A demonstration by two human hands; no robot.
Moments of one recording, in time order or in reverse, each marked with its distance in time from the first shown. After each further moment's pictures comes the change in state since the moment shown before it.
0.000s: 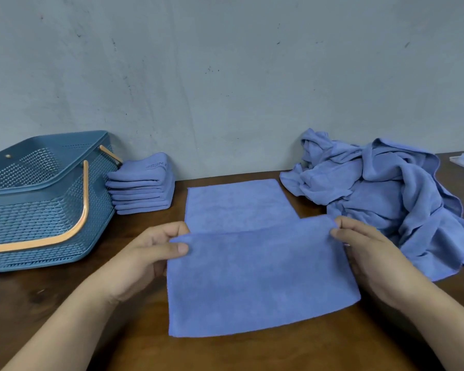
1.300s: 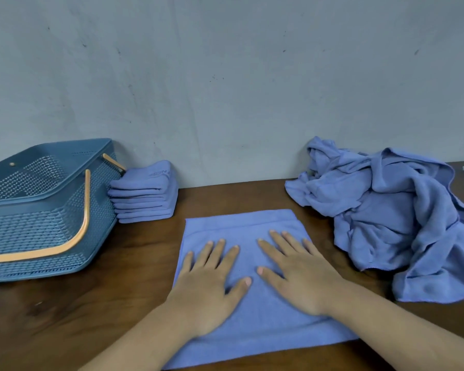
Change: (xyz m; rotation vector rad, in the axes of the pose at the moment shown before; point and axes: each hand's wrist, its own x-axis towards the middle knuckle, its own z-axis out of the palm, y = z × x) left_hand 0.050 -0.068 0.069 1.340 0.094 -0.202; right_hand 0.060 0.033 0.077 -1.366 -0.287 -0.164
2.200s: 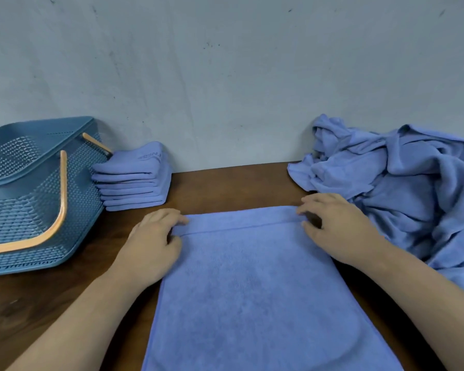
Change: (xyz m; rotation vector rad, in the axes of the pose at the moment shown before) left_hand 0.036 -0.103 -0.025 -0.293 0.301 -0.085; right_hand 0.035 0.078 -0.017 0.117 0.479 0.046
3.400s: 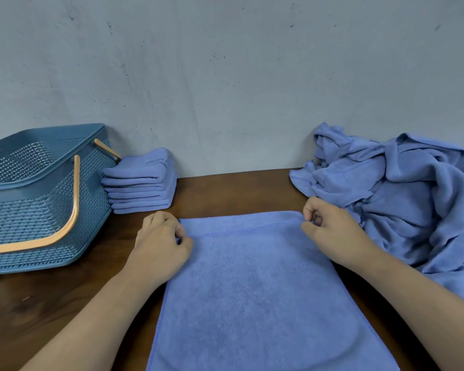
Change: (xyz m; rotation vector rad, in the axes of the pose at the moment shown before) left_hand -0.001 0.017 0.006 0.060 0.135 -0.084; right_hand -0.006 -0.024 -0.010 0.510 -0.003 0.134
